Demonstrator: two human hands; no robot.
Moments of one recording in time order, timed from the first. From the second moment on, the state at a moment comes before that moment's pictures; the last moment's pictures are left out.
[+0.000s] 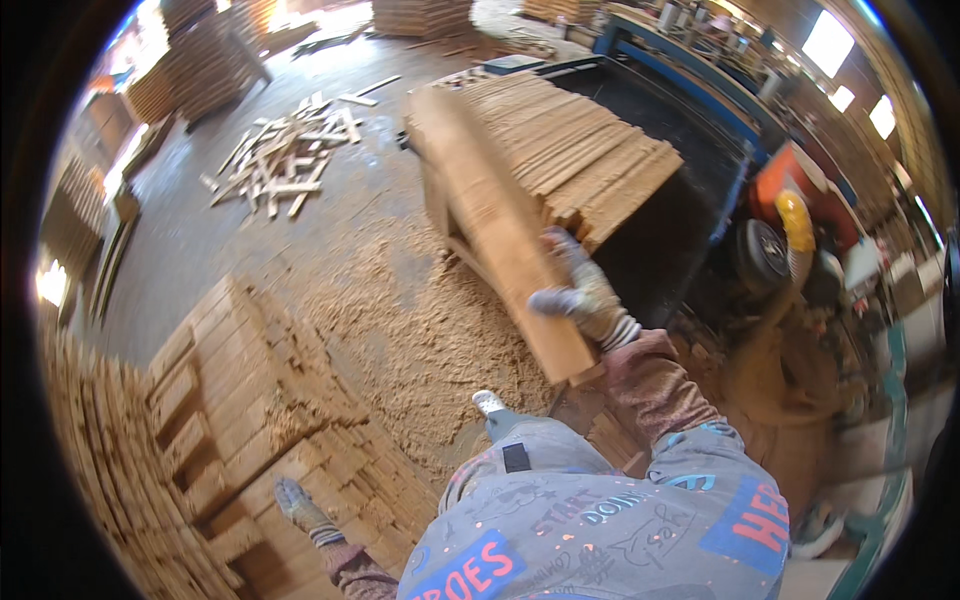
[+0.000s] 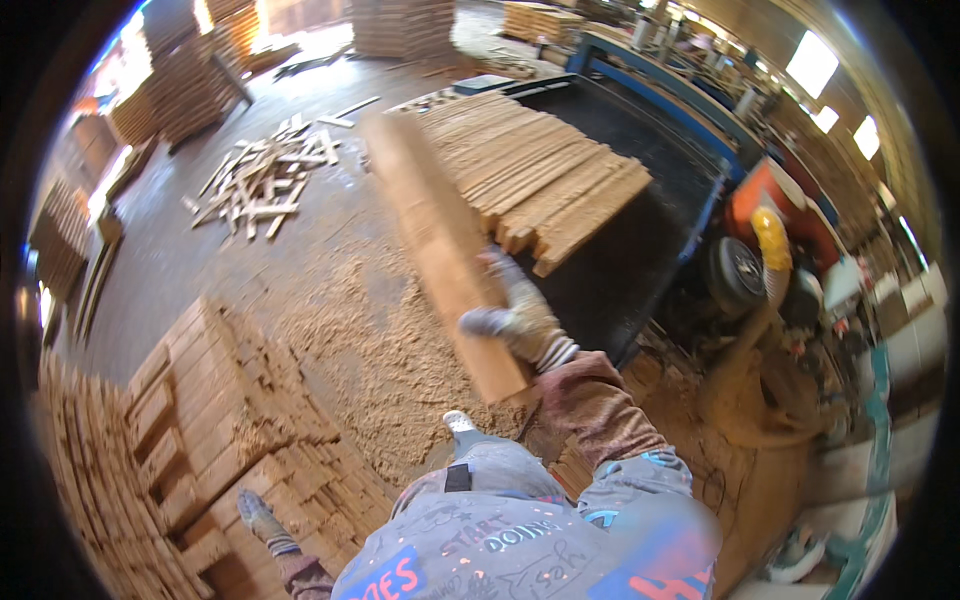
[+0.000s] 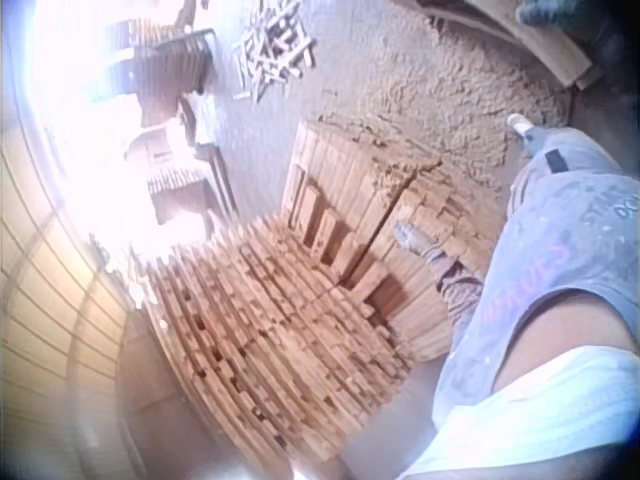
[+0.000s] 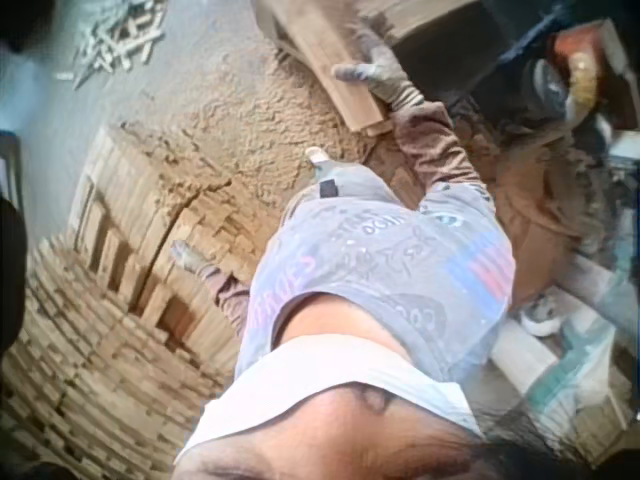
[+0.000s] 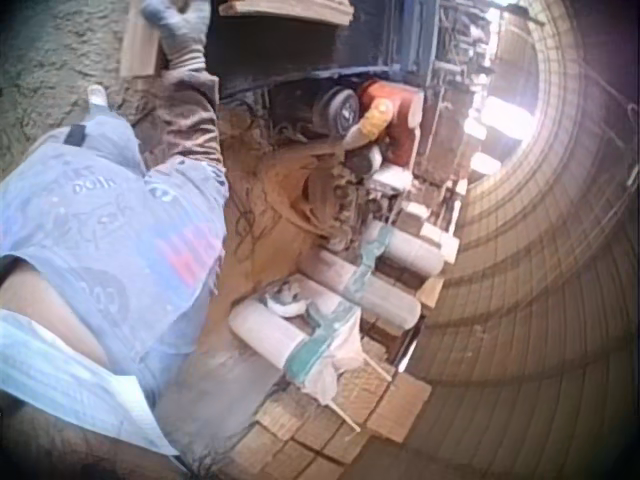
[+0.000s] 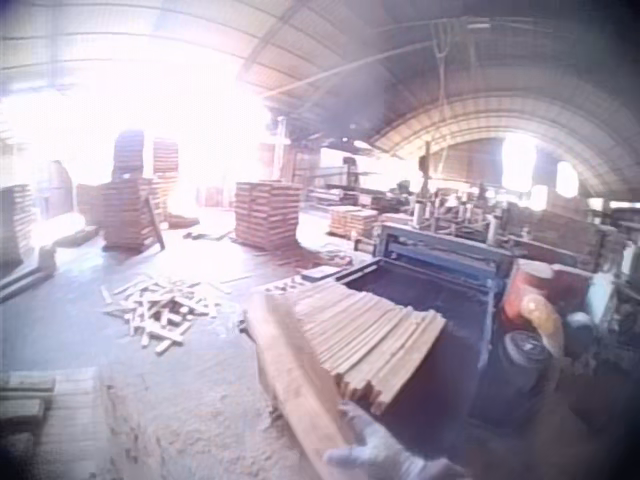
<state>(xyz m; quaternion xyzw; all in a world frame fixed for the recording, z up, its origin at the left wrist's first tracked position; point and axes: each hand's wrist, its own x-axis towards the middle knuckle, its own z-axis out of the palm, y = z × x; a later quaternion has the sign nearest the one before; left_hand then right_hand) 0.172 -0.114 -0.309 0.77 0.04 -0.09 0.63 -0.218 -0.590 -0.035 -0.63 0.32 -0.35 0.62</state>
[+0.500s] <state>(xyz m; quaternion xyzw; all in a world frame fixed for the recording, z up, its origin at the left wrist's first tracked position) 0.181 -0.325 -0.259 0.83 -0.12 -0.05 0.54 -0.409 -0.902 -0.227 -0.60 0.70 -0.34 0.17</state>
